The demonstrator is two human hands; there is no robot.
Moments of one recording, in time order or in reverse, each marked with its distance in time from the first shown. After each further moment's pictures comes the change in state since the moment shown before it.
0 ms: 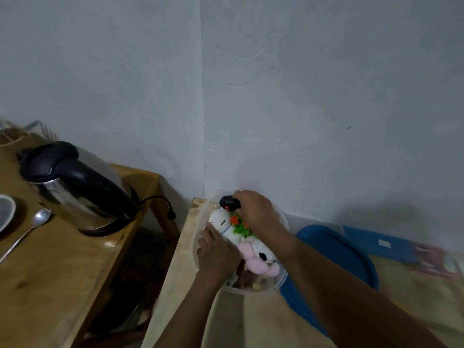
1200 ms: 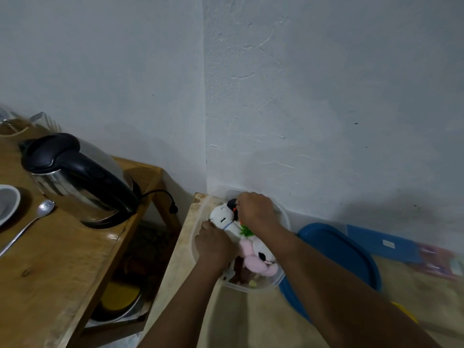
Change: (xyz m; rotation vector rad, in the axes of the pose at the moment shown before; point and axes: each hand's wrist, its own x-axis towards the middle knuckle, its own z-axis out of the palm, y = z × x) left_hand 0.011 0.009 -0.019 0.175 -0.046 -0.043; right_hand 0.005 -0.003 0.015 -0.103 -0.064 0.133
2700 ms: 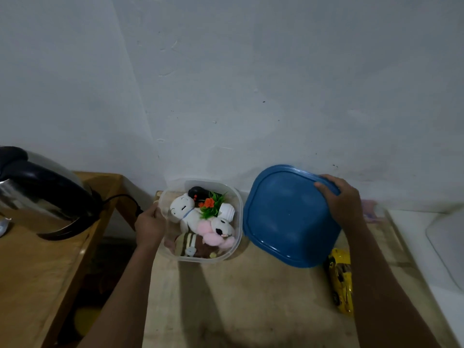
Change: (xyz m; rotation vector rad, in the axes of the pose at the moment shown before) left_hand -0.002 -0.048 -0.016 -0.858 0.316 0.000; right_hand -0.179 0.232 -0.074 0.672 0.624 0.314
